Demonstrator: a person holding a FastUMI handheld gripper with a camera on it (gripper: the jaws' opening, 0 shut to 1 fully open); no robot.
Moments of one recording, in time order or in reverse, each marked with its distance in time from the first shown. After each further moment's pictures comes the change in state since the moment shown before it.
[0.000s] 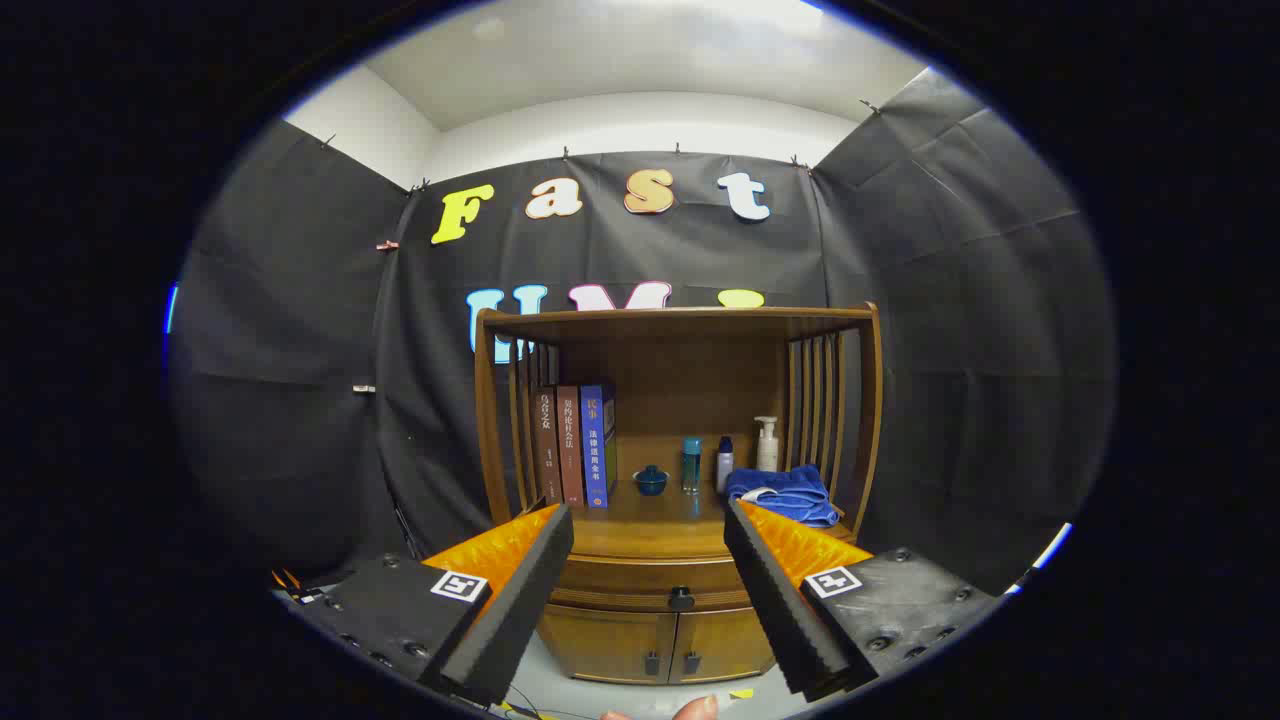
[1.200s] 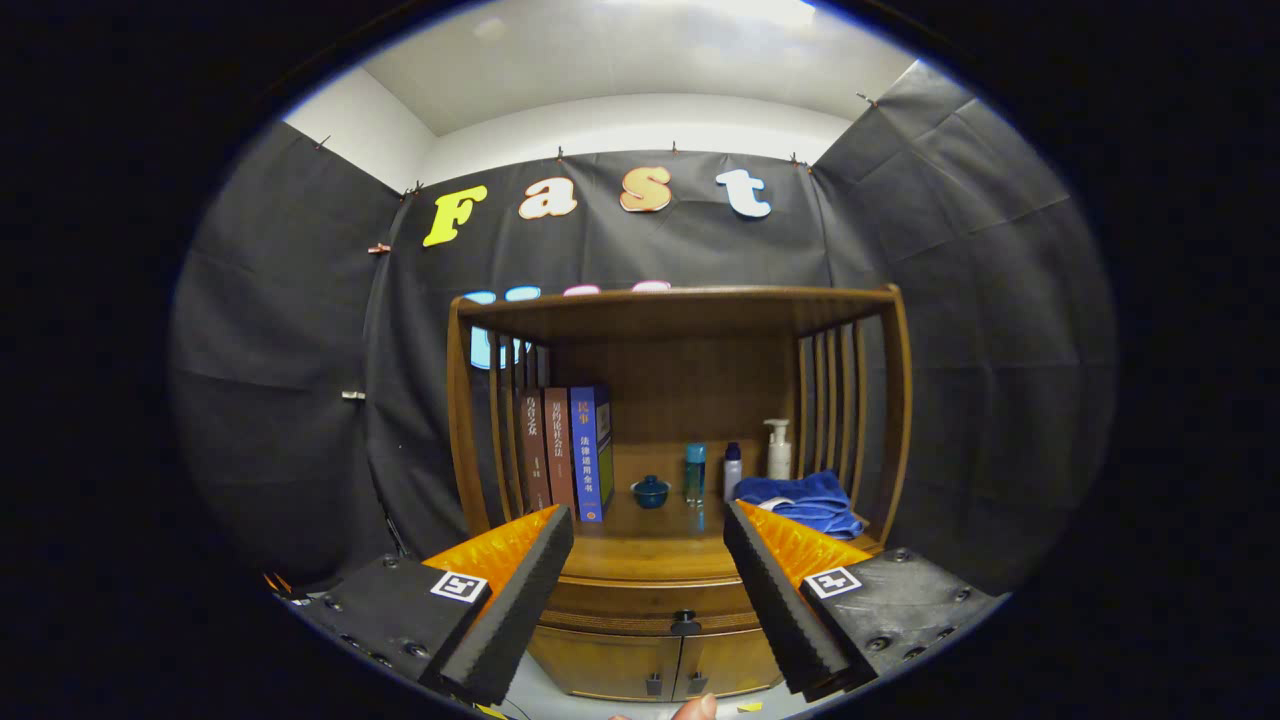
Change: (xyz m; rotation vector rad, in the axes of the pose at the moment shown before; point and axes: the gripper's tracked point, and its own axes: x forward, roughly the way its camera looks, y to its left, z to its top) arm 0.075 -0.002 -0.041 0.019 -0.016 0.012
